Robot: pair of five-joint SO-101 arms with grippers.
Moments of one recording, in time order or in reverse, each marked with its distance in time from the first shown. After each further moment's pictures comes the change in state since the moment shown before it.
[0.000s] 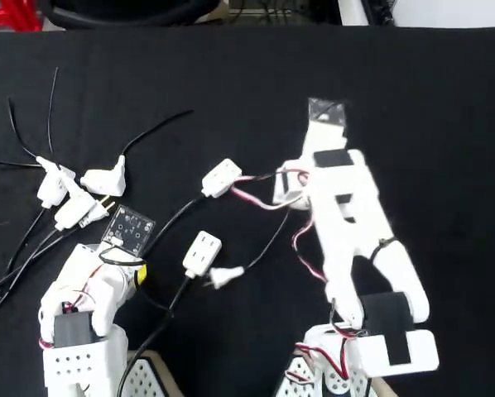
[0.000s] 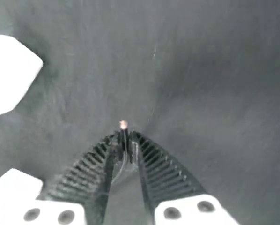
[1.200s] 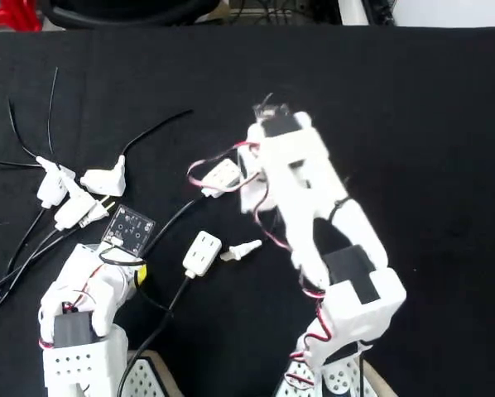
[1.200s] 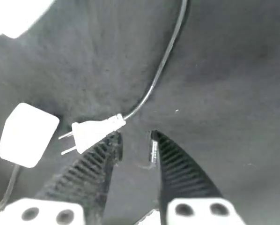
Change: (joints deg) left arm 0.0 -0.1 0.0 0.0 0.0; right arm -13.3 18.5 -20.8 25.0 -6.1
